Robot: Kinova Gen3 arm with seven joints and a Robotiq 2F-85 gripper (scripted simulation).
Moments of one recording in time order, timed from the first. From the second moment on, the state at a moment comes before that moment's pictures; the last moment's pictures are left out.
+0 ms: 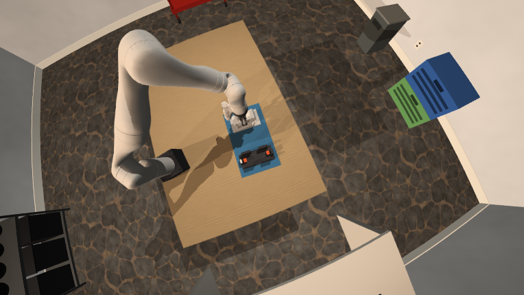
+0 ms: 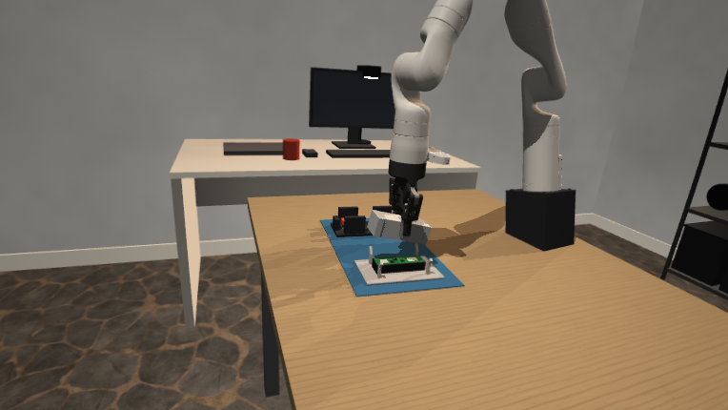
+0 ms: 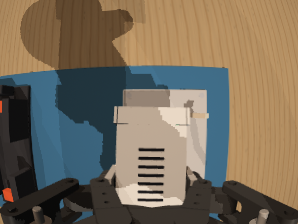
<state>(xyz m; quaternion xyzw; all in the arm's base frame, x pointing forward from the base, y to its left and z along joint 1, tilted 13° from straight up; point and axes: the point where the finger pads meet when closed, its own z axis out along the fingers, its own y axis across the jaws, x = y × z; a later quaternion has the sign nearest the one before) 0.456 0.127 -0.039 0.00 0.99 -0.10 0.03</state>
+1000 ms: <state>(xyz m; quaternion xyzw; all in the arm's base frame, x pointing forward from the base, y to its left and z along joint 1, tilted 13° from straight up) 0.454 0.147 -0.058 -0.01 0.99 -0.11 0.03</state>
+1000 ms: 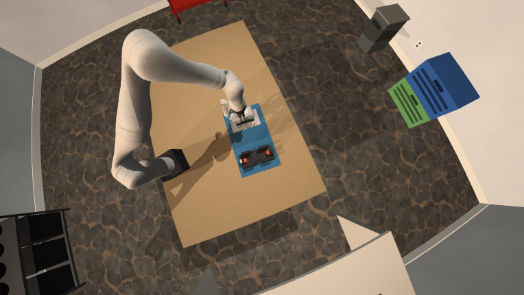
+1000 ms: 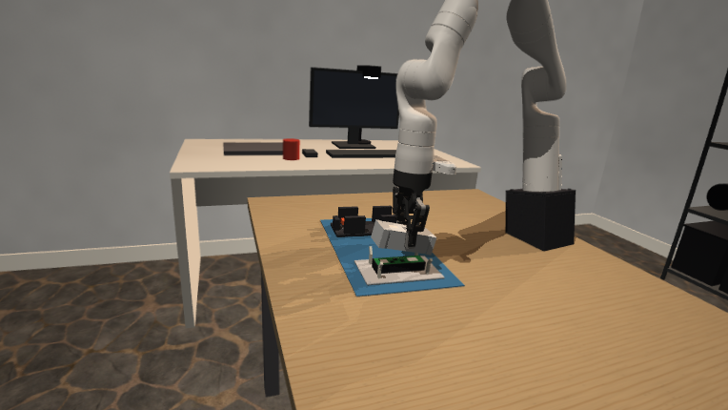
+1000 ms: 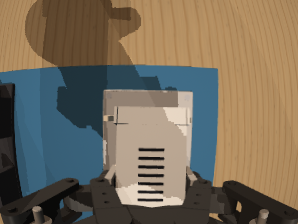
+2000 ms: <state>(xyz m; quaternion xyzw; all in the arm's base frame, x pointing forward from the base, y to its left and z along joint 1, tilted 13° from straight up) 0.453 0.139 -0.073 -0.01 0.99 -0.11 0.02</state>
